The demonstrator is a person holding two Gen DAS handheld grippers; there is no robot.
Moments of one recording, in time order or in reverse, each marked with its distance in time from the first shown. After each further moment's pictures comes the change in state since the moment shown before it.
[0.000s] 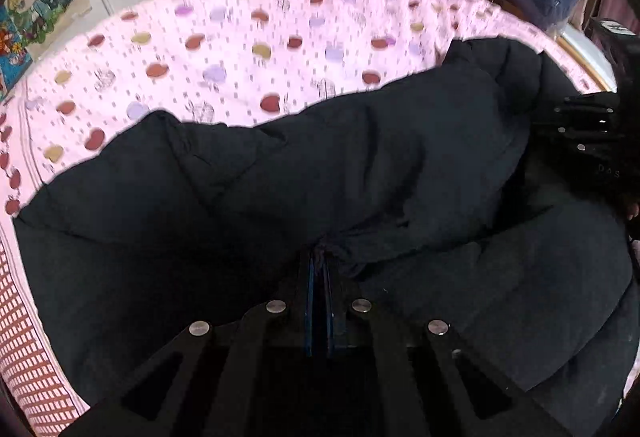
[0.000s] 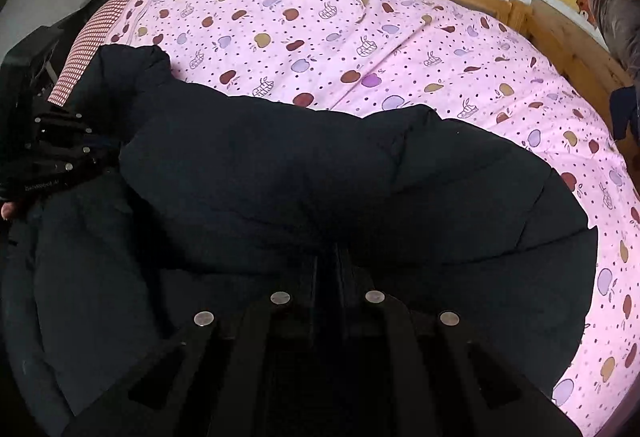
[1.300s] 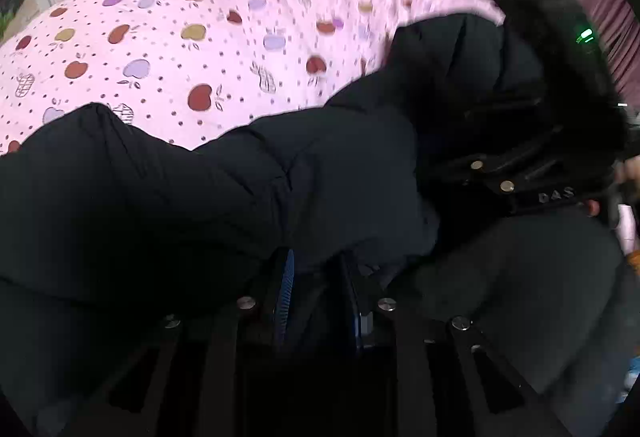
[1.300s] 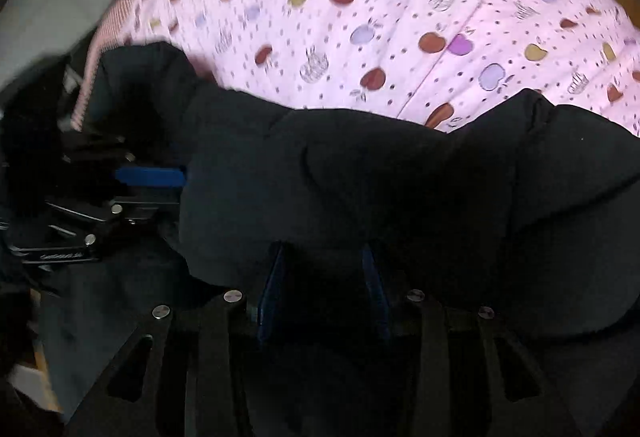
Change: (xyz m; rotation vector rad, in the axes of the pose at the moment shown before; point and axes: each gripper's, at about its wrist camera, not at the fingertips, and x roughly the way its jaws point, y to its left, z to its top) left arm 0.050 -0.028 0.011 0.088 0.075 -0.134; right arm 0.068 0.047 0.011 0.050 0.175 0.226
